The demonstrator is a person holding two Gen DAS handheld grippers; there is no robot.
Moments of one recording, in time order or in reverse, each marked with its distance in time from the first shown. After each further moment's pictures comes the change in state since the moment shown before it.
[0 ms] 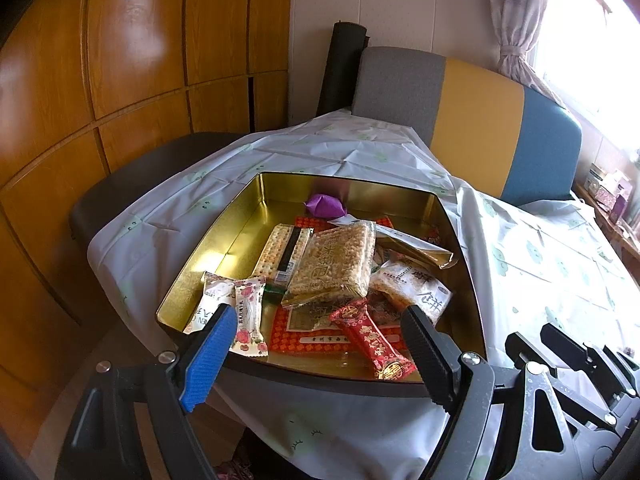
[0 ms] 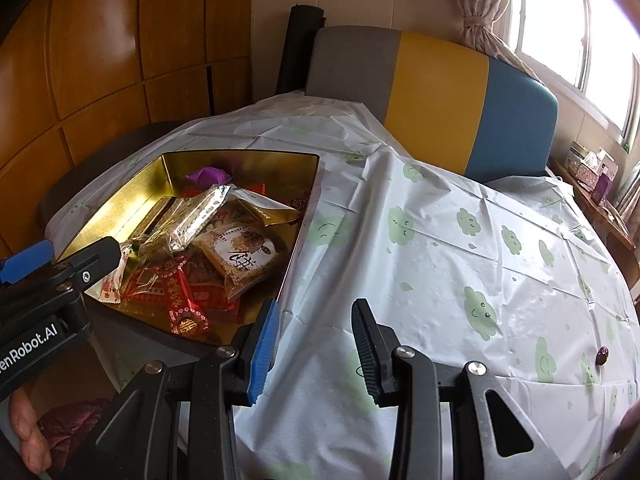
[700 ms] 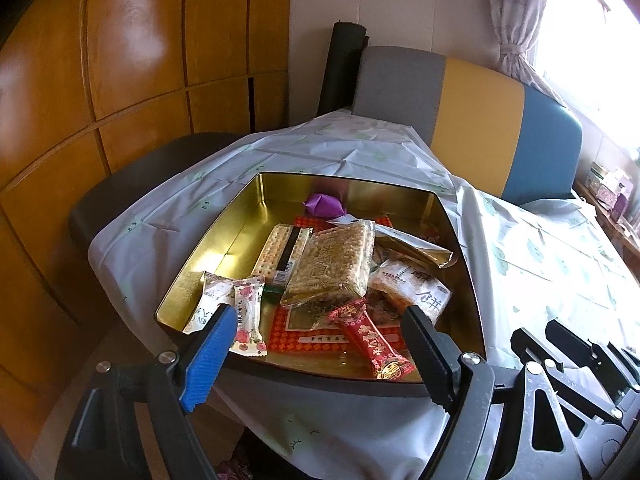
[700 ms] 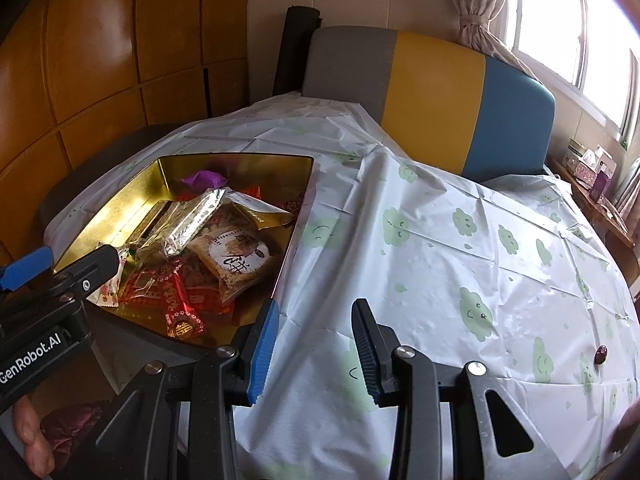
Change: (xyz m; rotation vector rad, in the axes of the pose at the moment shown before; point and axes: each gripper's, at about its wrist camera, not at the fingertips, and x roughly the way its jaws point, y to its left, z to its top) left arm 0.000 -0.001 -0.001 0.002 -0.001 0.004; right arm -0.001 -0.003 0.002 0.014 -0.002 -0.007
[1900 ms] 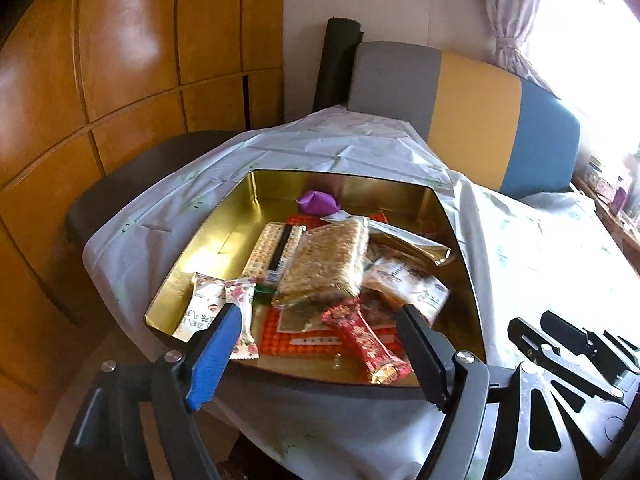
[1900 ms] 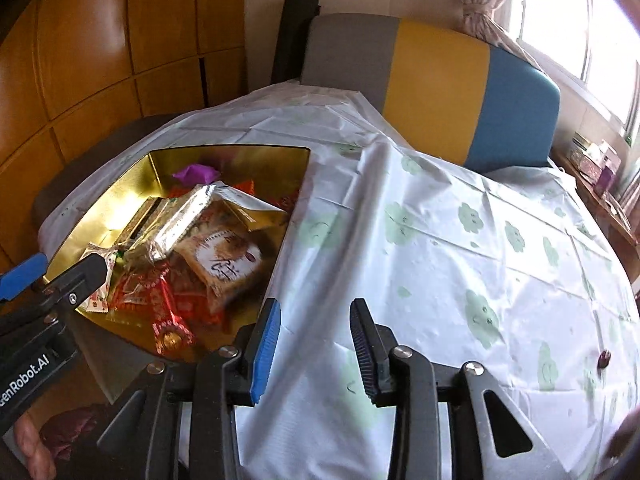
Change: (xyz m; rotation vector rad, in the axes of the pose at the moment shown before) left arm 0.008 -0.007 0.001 0.022 0.017 -0.006; right arm 0.017 -0.007 0.011 0.014 0.047 0.001
